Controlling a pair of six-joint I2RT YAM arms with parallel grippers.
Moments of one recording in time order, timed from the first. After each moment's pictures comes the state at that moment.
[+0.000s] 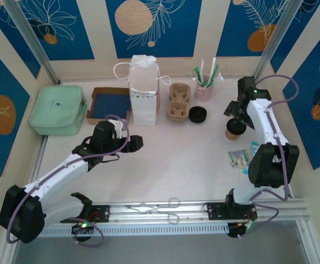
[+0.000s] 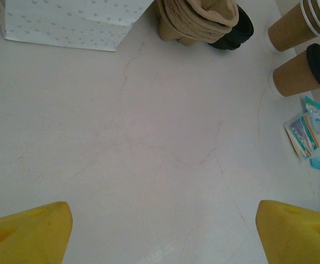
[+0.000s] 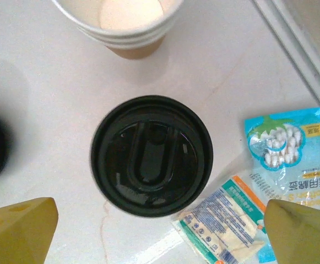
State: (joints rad) left arm -0.51 1.09 0.67 -0.22 0.29 -0.54; right arm -0.05 1.56 1.45 -1.11 0.24 0.52
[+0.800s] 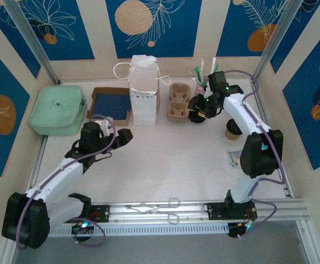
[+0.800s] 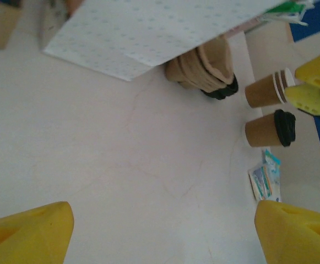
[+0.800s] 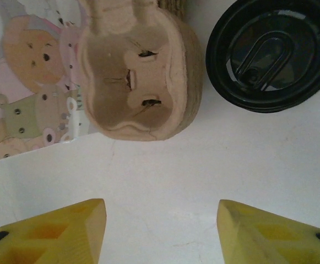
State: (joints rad) left arm -0.30 1.05 0.53 -0.03 0.47 -0.74; right arm 0.19 1.75 1.52 -0.89 -0.35 0.54
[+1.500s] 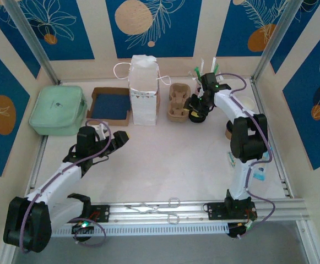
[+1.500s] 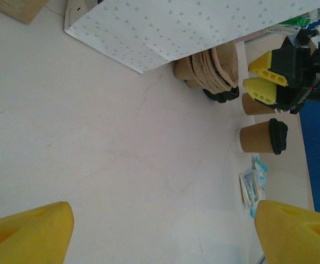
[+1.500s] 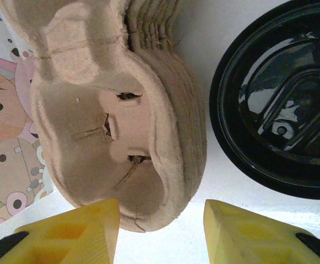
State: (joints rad) left arm -0.24 1.01 0.46 0.01 0.52 -0.81; right arm 0.20 1.97 1.62 -0.81 -0.37 0.59
